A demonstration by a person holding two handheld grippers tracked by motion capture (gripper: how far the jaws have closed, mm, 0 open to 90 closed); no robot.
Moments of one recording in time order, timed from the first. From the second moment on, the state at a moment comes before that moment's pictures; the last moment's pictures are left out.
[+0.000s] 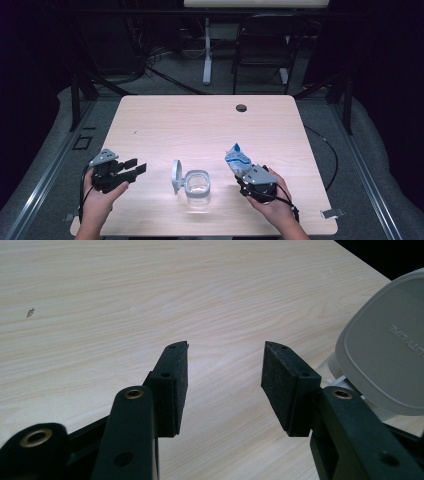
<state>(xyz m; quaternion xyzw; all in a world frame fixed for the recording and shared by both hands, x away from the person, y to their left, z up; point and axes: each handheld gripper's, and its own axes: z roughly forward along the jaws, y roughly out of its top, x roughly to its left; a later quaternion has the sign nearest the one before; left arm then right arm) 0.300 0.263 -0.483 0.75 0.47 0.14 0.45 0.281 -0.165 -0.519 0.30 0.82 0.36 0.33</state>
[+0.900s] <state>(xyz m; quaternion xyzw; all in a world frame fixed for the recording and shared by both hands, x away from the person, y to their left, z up) 0.301 0.266 -0.483 0.75 0.47 0.14 0.45 0.277 -0.138 -0.507 0.21 0.87 0.30 0.33</state>
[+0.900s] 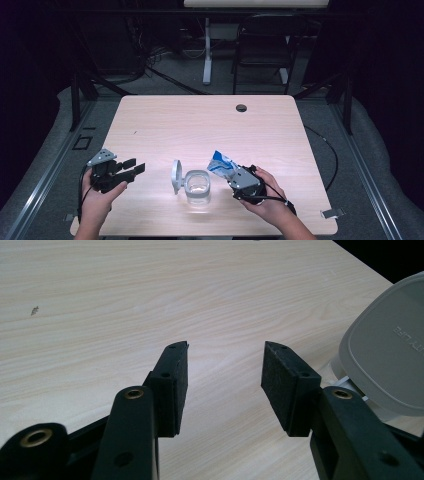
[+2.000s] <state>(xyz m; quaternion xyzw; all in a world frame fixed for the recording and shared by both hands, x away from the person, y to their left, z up) 0.301 0.266 -0.486 0.75 0.47 0.14 0.45 0.273 -0.135 -0.513 0.16 0.89 0.23 0.35</state>
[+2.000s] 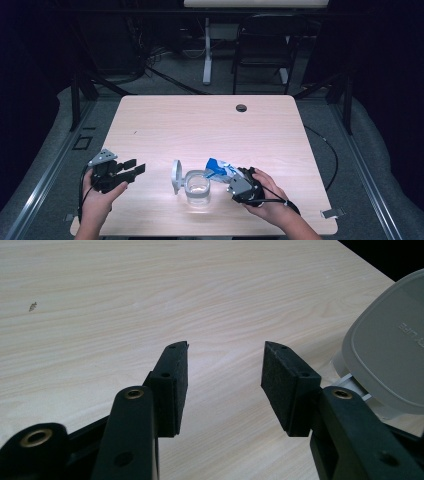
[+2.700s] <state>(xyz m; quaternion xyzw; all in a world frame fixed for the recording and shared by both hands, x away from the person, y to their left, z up) 0.302 0.267 -0.487 0.75 0.47 0.14 0.44 0.276 -0.133 -0.520 0.12 0.89 0.18 0.40</state>
